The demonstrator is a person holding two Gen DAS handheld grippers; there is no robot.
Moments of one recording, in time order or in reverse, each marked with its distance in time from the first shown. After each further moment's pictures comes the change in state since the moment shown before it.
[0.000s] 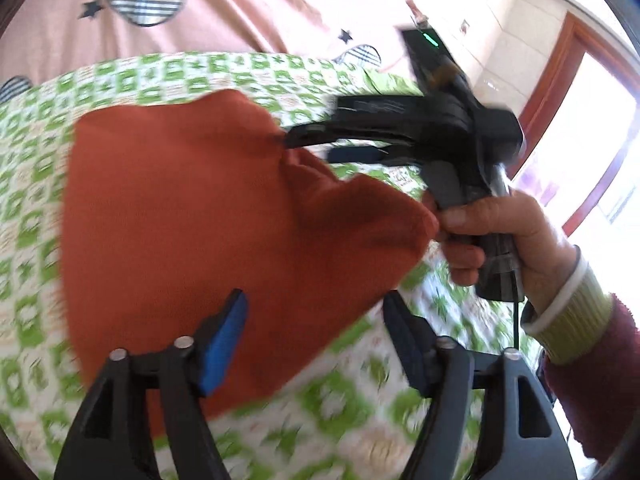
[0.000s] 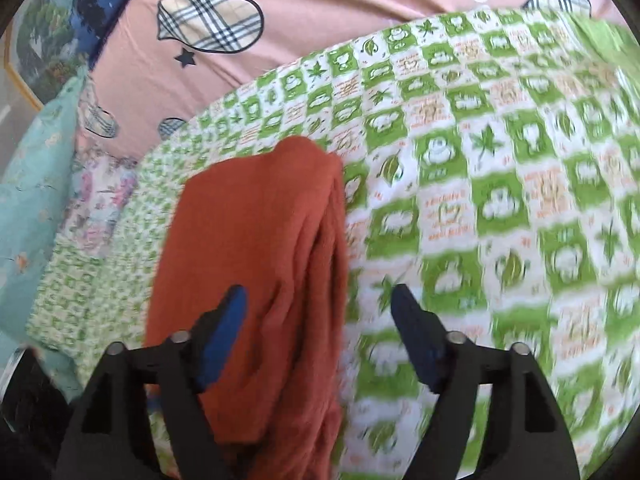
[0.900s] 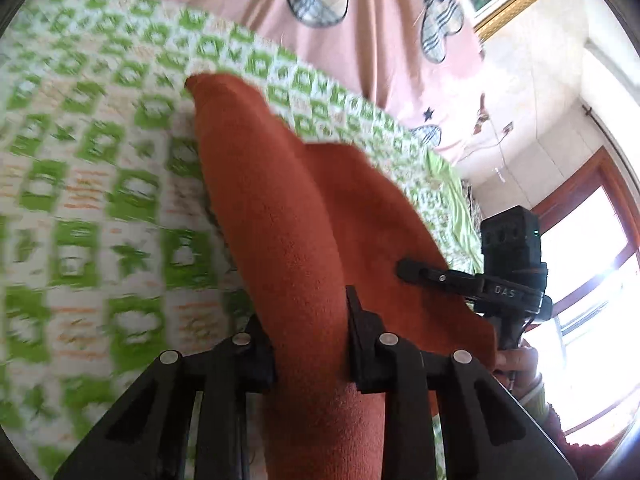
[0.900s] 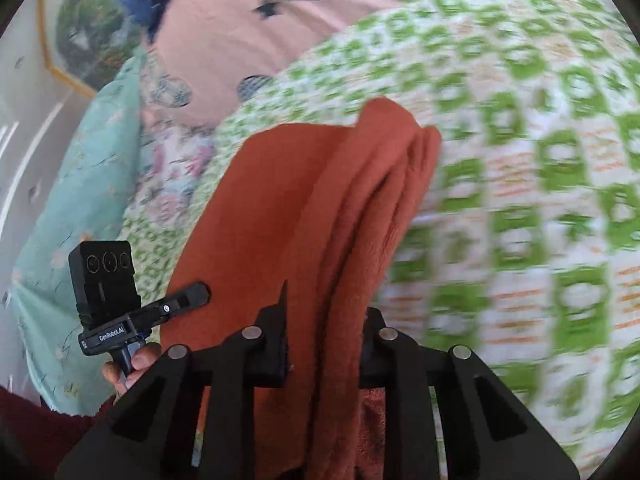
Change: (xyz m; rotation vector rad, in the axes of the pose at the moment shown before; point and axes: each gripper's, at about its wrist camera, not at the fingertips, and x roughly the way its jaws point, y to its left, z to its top) left arm -0.048 0.159 0.015 -0.363 -0.079 -0.133; right arm 0.040 0.079 -0.028 -0.025 0.107 0.297
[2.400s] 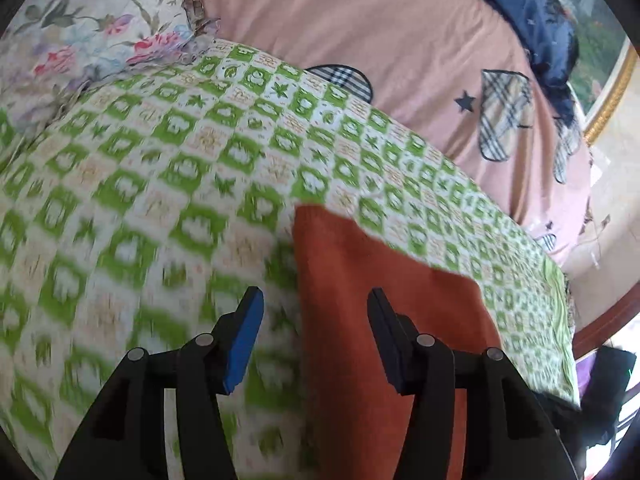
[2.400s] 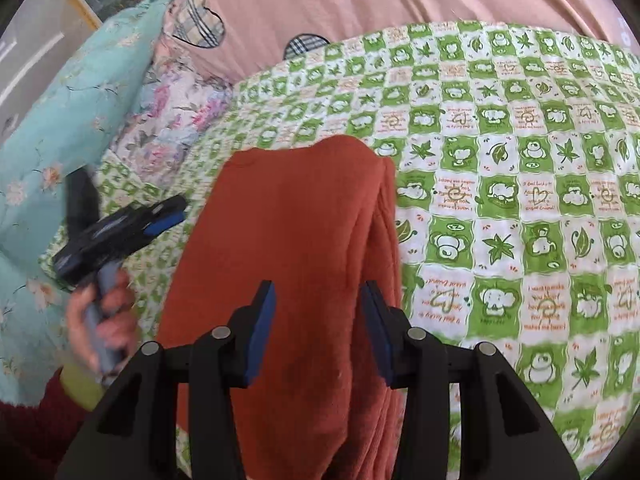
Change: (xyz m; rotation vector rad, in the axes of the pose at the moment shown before) left arm -0.139 0.143 0.031 -0.192 -0.242 0.394; right arm 0.080 0.106 -0.030 -0.184 0.016 -0.210
